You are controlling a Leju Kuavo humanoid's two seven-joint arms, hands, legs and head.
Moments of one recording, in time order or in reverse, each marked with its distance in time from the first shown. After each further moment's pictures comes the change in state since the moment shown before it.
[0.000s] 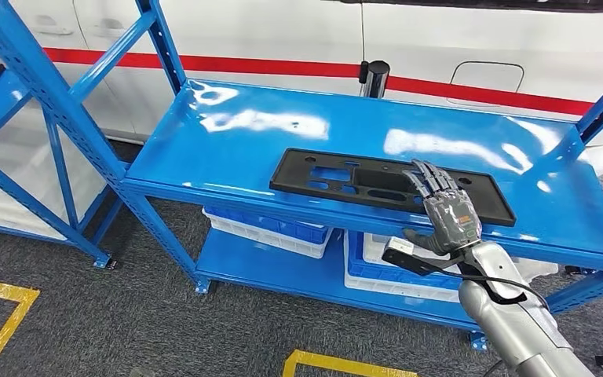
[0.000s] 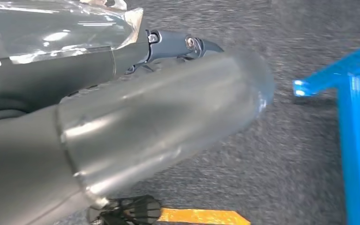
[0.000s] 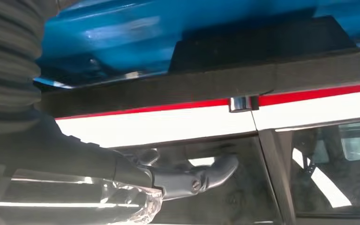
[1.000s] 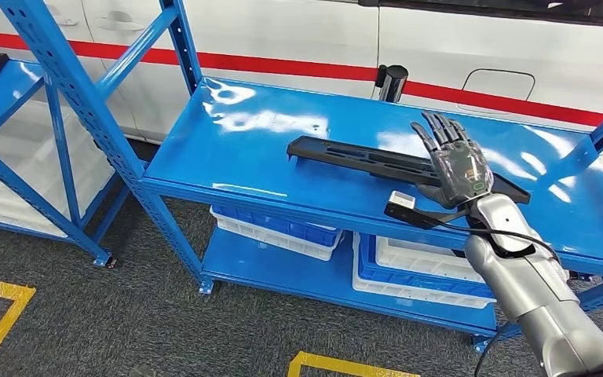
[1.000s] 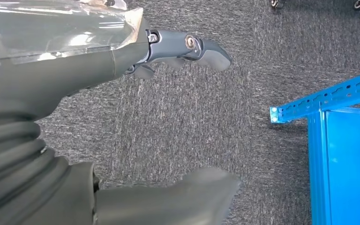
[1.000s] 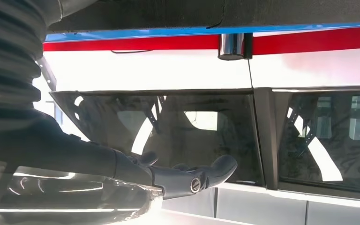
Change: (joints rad) left arm 0.001 -0.046 0.002 -0.004 0.047 0.098 -0.118; right arm -0.220 0.024 0.020 0.094 0.123 0.039 0.046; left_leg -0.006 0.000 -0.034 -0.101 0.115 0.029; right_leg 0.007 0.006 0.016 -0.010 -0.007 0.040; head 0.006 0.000
